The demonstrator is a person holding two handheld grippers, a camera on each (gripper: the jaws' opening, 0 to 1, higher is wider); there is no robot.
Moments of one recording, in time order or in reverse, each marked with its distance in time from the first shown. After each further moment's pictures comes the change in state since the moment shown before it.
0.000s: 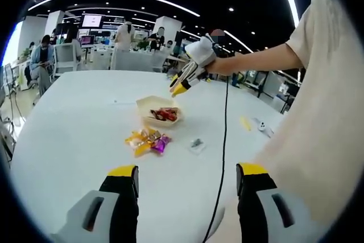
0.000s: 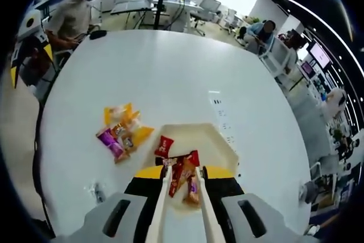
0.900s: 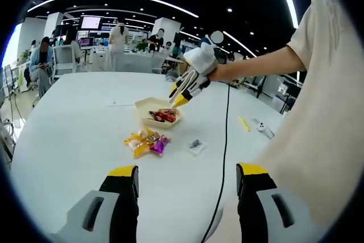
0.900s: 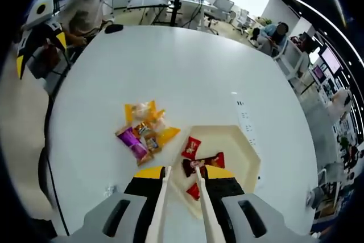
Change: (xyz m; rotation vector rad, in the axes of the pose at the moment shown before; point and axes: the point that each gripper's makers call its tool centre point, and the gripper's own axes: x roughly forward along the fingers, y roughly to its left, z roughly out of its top) left arm -0.003 -0.003 0.001 0.007 -0.009 -0.002; right arm 0.011 0.048 0.007 -0.047 0.010 0.079
